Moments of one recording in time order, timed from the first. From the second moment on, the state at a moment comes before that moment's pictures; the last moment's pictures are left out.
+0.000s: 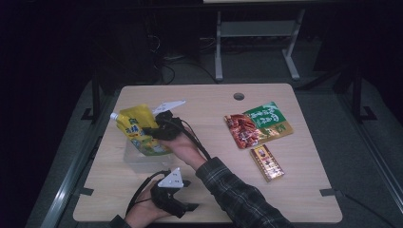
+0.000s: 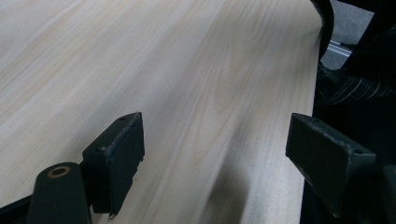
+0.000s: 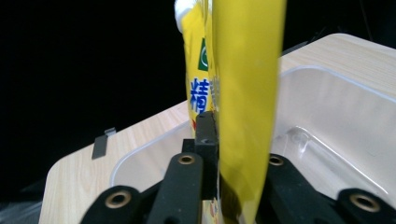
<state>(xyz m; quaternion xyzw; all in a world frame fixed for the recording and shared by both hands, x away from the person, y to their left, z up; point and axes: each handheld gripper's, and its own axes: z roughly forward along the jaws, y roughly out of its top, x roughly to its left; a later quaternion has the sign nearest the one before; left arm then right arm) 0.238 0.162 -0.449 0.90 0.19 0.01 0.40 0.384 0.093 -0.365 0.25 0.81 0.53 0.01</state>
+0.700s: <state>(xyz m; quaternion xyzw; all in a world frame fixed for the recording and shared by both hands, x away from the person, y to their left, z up) 0.239 0.160 -0.450 0.90 0.17 0.01 0.40 0.406 0.095 -0.326 0.20 0.86 0.48 0.00</state>
